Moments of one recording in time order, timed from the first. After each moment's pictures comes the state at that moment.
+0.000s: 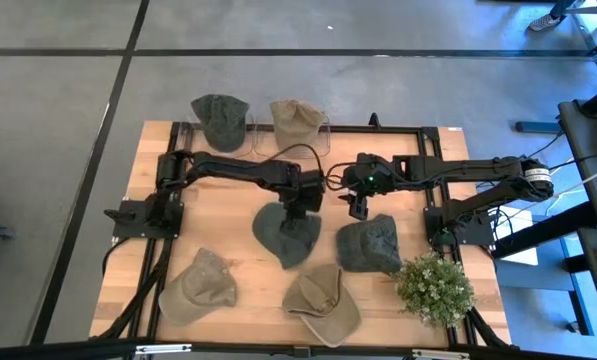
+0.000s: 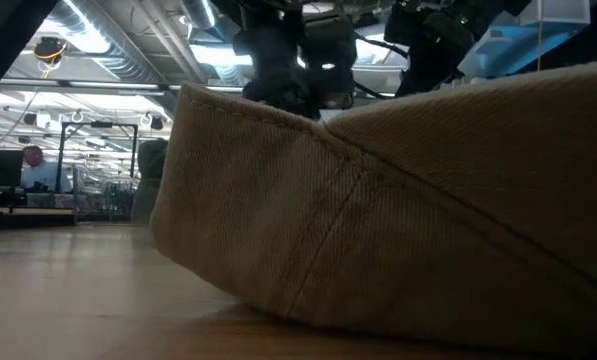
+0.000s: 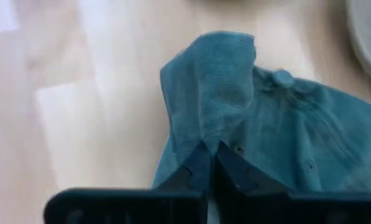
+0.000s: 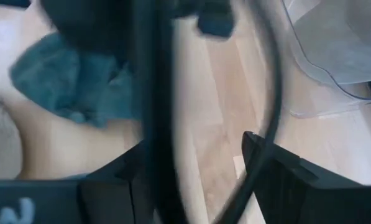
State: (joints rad) left arm 0.11 2.01 1.57 -0.79 0.19 0.23; right arm -0.10 1.29 0.99 -0.55 0.09 0.02
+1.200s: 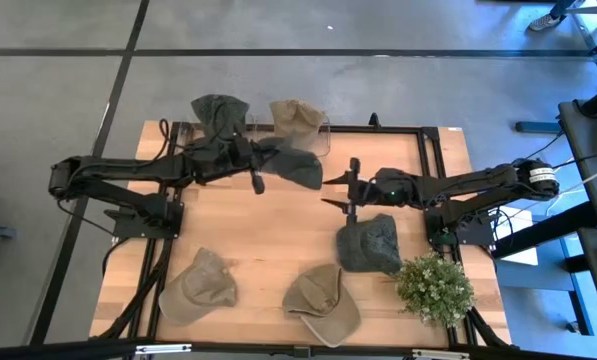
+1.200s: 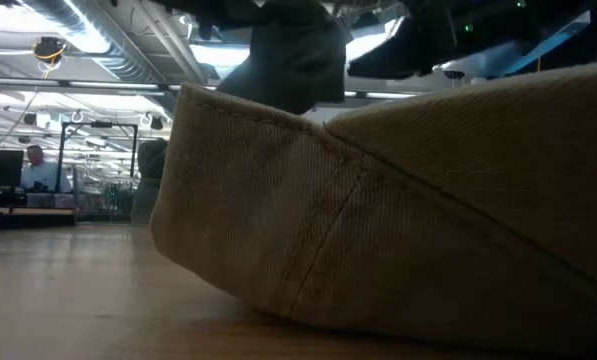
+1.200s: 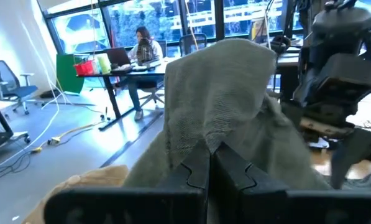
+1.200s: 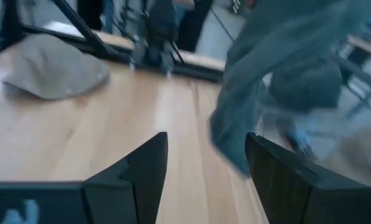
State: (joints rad) left arm 0.16 1.10 0.81 0.24 -0.27 0.09; right arm -0.01 1.24 0.65 0.35 0.14 -0.25
